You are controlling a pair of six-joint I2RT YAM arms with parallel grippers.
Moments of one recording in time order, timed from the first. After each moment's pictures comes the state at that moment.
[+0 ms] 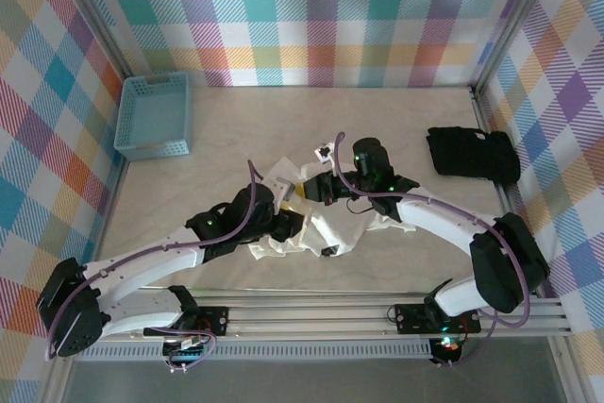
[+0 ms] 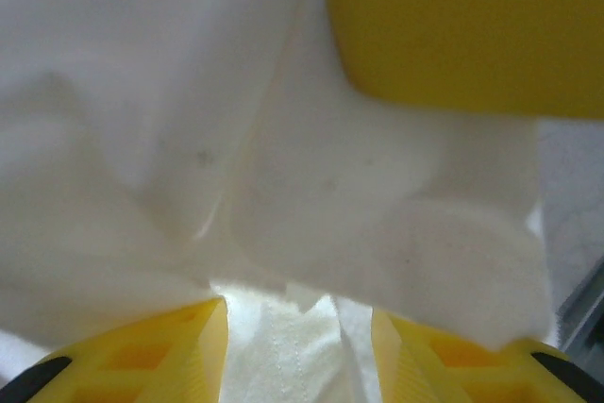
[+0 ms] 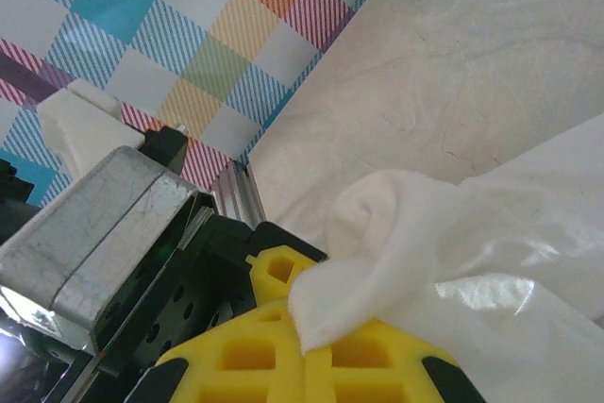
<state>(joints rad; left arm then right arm) -0.87 1.12 0.72 -0.26 0.00 -0.42 0.63 1.43 0.86 0.16 -0.82 0.54</state>
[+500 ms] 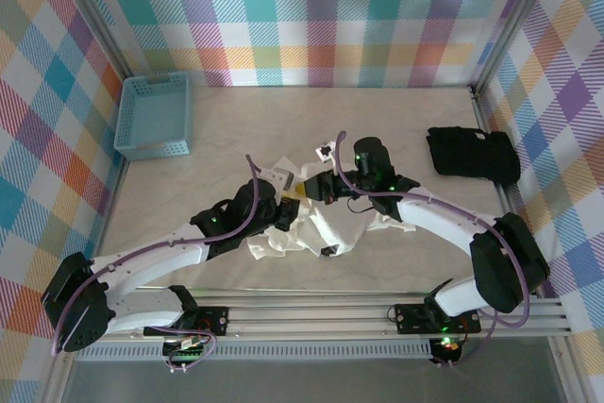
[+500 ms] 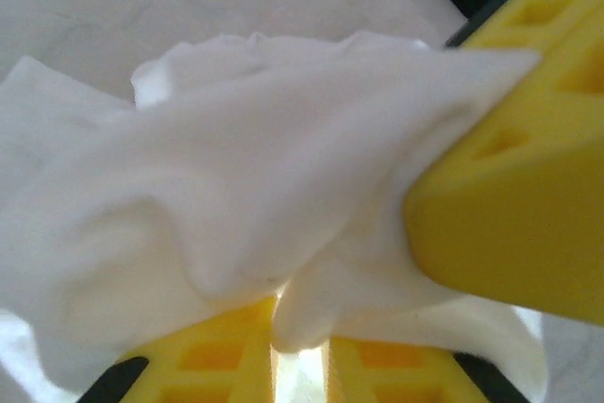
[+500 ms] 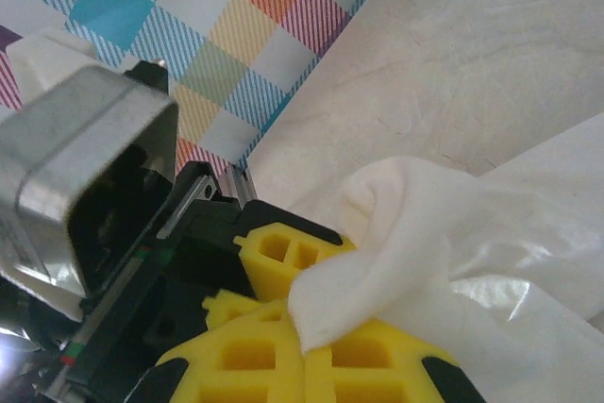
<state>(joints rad) -0.85 1.16 0.72 -0.14 -0.10 -0.43 0.61 1.43 0.86 0.17 -0.82 0.55</state>
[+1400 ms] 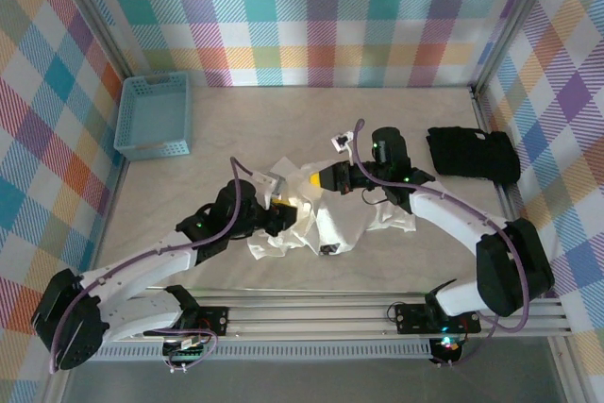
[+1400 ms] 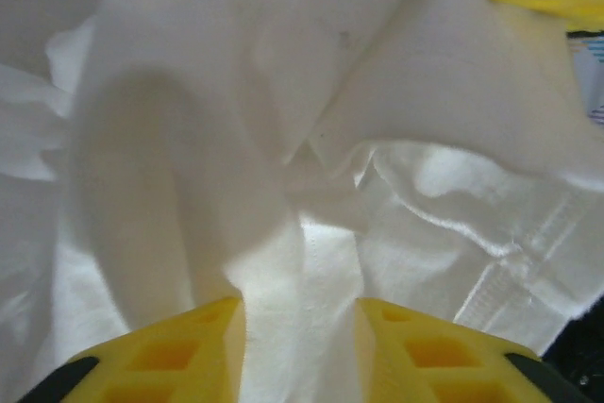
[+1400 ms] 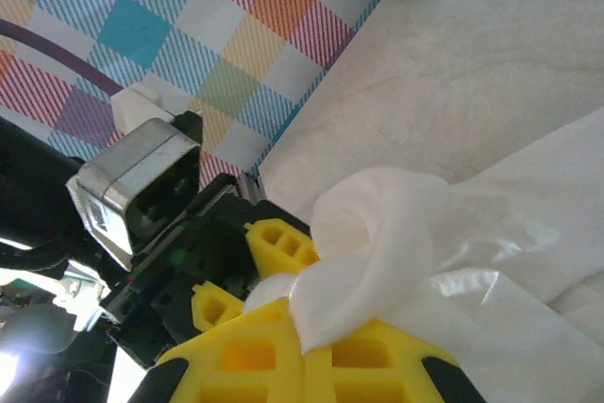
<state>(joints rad) -0.74 1.08 0.62 -0.08 0.20 -0.40 0.50 1.40 0.88 0.09 -0.95 0.53</state>
